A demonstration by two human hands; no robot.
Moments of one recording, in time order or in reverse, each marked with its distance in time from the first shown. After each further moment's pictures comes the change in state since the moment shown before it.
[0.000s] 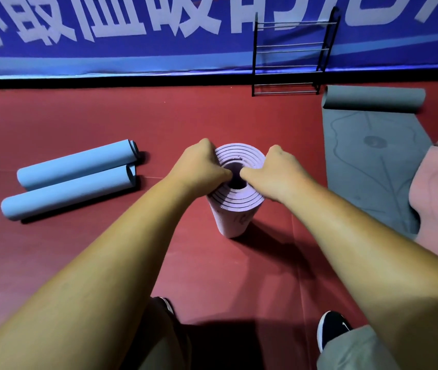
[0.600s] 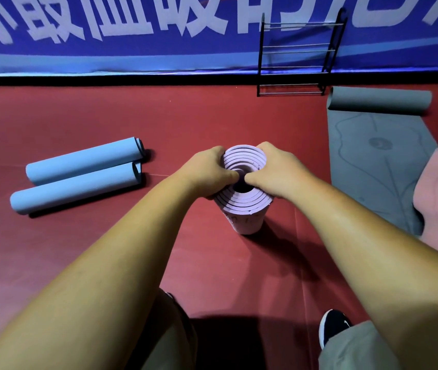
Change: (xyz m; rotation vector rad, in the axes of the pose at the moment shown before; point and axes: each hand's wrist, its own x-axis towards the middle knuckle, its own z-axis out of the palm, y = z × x) left_hand -0.007 -0.010 0.004 -0.087 -0.128 0.038; right_hand -0.002 0.000 0.003 0.031 -0.085 -0.138
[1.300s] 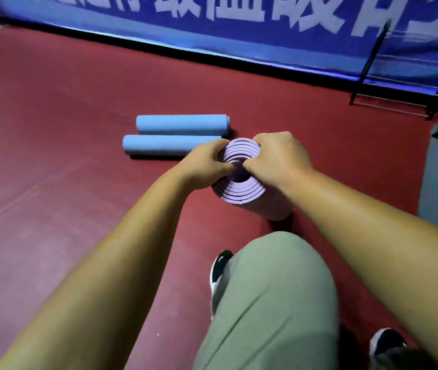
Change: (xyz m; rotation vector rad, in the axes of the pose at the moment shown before) left_hand -0.173 -0.193 -0.125 -0.117 0.234 -0.035; right_hand -0.106 -0.218 0.129 -0.363 0.012 -0.376
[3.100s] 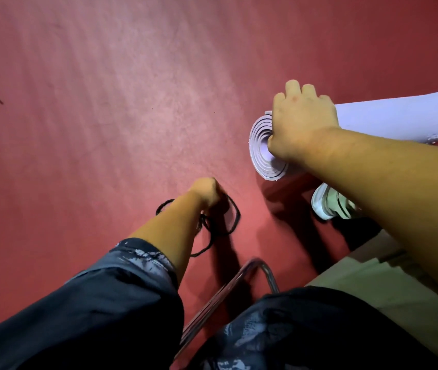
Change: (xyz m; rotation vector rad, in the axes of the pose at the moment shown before) left_hand -0.486 -0.369 0.209 -0.041 -0.380 -1.055; right_hand -0.210 -0.228 0.320 -0.590 -0.503 -0.837
